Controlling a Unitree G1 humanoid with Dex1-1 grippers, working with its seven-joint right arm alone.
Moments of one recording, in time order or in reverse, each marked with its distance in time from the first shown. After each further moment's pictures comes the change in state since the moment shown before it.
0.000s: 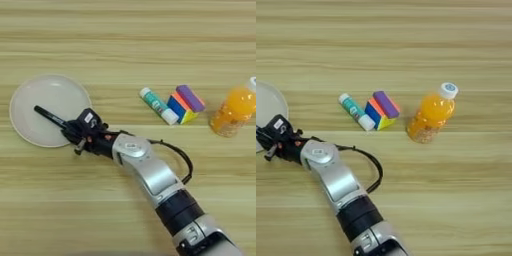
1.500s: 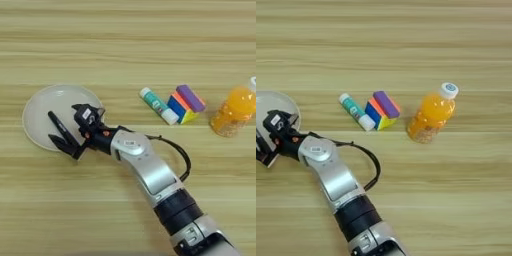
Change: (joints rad) arm 0.016 0.012 -0.013 -0.092 -0.024 -0.006 0.009
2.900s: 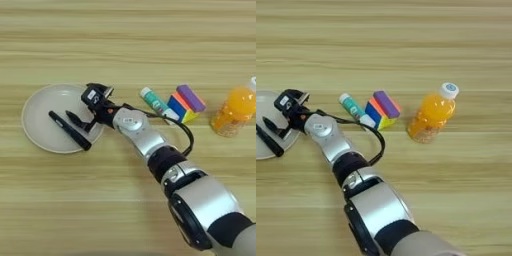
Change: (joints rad) arm -0.398 0.010 -0.118 0.797 -0.151 -0.447 -0.163
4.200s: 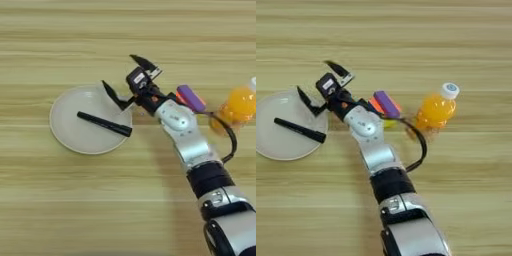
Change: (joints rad) arm 0.252 -0.205 -0.169 -0.595 0.054 0.005 -0.018
